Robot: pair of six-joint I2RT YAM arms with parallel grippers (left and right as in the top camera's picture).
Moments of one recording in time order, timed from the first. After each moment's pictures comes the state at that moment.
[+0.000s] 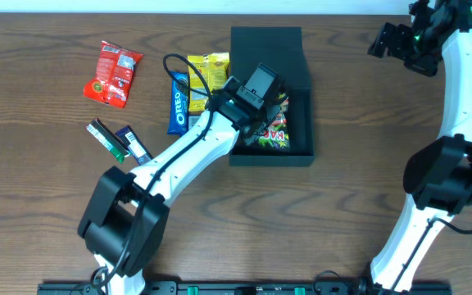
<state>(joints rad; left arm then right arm) -0.67 1.92 1.50 -0.62 0.00 -1.48 -0.21 2.22 2.29 -1.27 -0.24 0.14</state>
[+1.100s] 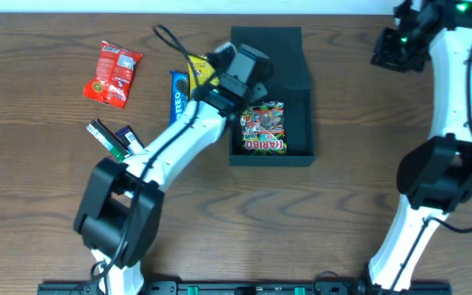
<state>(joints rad) -0.56 1.92 1.50 -0.40 -0.18 -0.91 -0.13 2.22 2.29 -1.32 -0.24 0.10</state>
